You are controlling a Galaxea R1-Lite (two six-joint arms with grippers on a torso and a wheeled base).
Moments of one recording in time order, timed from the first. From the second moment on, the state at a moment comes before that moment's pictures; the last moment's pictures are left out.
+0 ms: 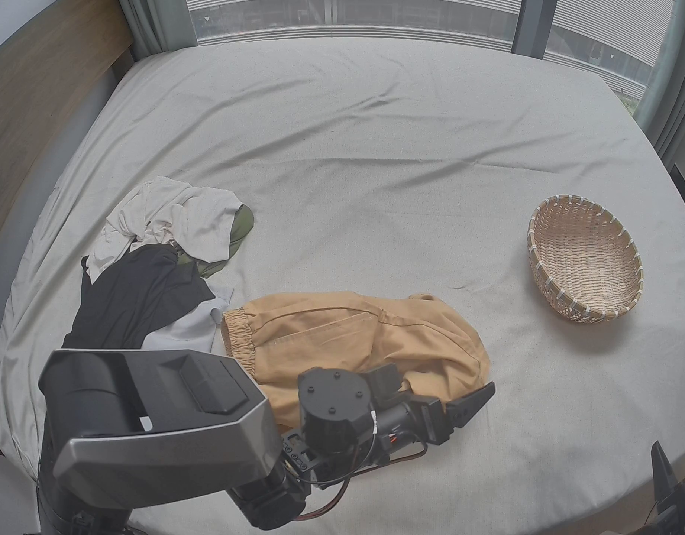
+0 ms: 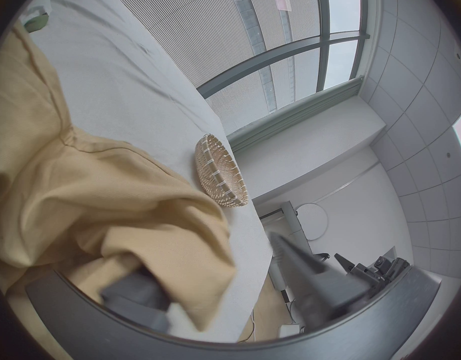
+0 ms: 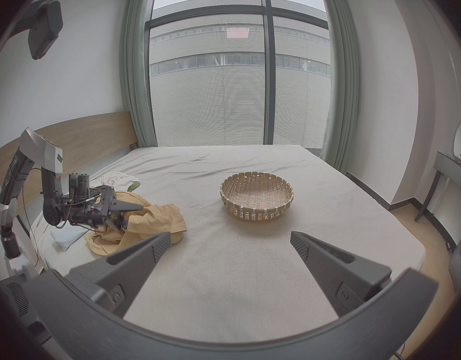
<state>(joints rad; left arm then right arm) -0.90 2.37 -0.75 -1.50 -0.17 -0.69 0.00 0.02 -0.02 0.00 0.01 0.00</state>
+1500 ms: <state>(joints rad) -0.22 1.85 -0.14 -1.55 -0.43 -0.58 0.00 0.02 -0.02 0.00 0.01 0.00</state>
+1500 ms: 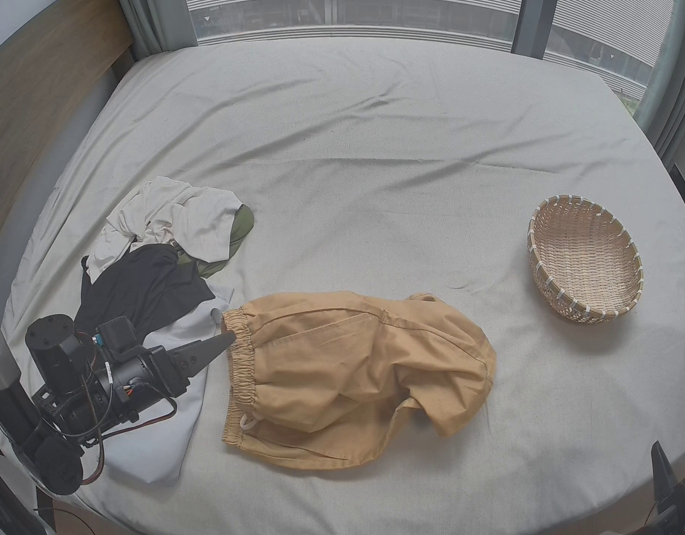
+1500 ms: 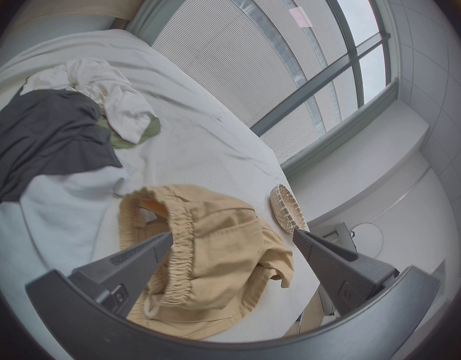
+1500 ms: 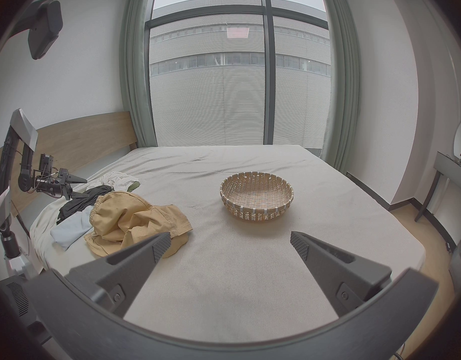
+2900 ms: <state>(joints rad) -0.34 2.10 -0.39 -1.55 -0.43 -0.60 0.00 0.02 -0.02 0.00 0.01 0.00</state>
